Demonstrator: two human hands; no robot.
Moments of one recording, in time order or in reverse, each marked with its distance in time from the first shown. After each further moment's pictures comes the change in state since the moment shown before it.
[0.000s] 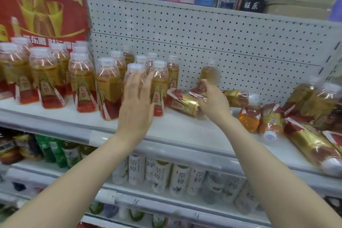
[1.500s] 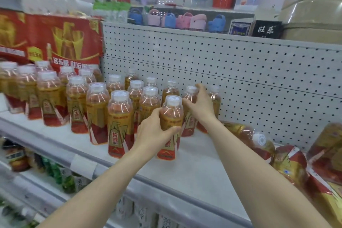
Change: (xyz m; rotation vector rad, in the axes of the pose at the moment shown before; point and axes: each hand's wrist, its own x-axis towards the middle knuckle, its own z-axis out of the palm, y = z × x) left_hand 0.047 0.062 0.060 -0.361 -0.325 -0.592; right_hand 0.116 0.011 0.023 0.531 -0.040 -0.008
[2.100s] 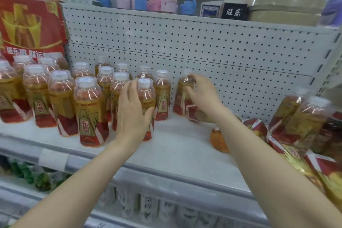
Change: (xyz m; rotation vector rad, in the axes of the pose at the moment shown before) left_hand -0.014 0.022 0.020 0.173 0.283 0.243; right_hand -0.038 0.019 -0.084 -0.316 -0.007 -0.093
